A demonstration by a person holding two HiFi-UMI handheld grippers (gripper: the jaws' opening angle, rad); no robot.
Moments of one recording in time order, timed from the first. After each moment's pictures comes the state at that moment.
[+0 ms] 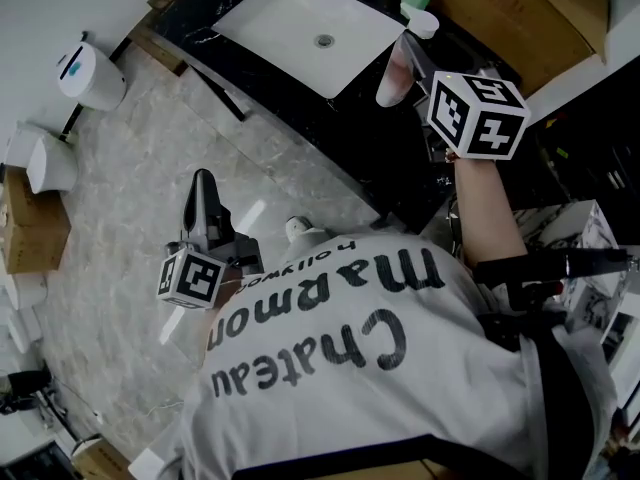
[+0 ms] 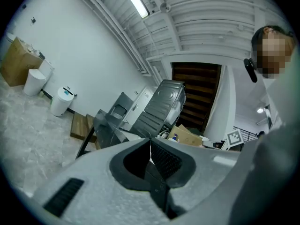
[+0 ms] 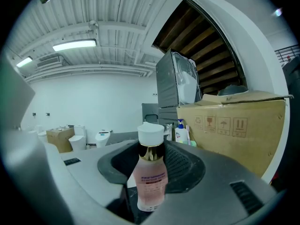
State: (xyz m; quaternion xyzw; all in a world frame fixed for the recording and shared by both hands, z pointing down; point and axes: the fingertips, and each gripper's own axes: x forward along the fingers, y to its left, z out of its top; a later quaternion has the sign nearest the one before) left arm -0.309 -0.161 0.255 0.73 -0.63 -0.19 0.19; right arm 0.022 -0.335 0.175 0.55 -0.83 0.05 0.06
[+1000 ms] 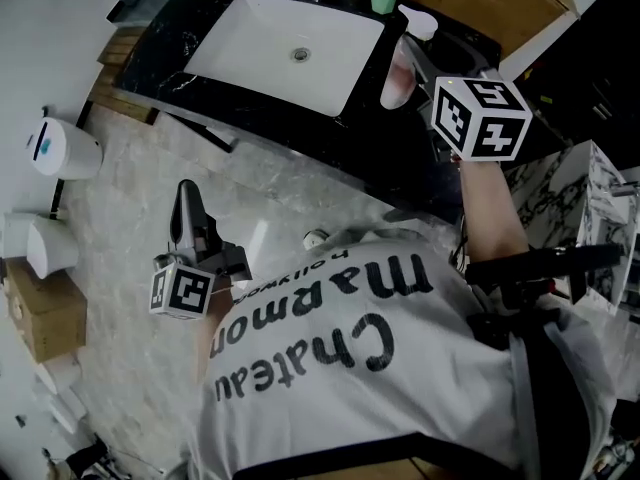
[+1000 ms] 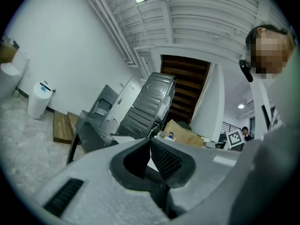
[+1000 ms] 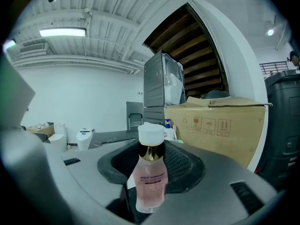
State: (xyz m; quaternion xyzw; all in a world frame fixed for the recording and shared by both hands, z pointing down) left arm -0.369 -0.251 0.236 0.80 -0.55 -0.15 0.19; right arm 0.023 -0.342 0.175 0.64 -0.76 0.05 0.07
